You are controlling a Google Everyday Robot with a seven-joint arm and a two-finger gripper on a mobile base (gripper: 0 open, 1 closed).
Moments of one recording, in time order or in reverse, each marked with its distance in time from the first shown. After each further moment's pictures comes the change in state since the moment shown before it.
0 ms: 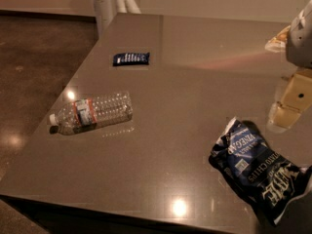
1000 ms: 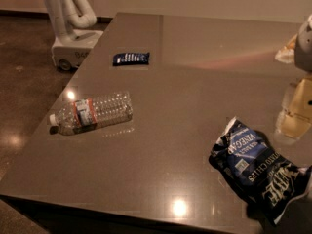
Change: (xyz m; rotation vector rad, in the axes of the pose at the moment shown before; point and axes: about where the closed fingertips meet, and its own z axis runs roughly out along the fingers) arm 0.009 0.025 -0.009 -0.069 0.051 0.094
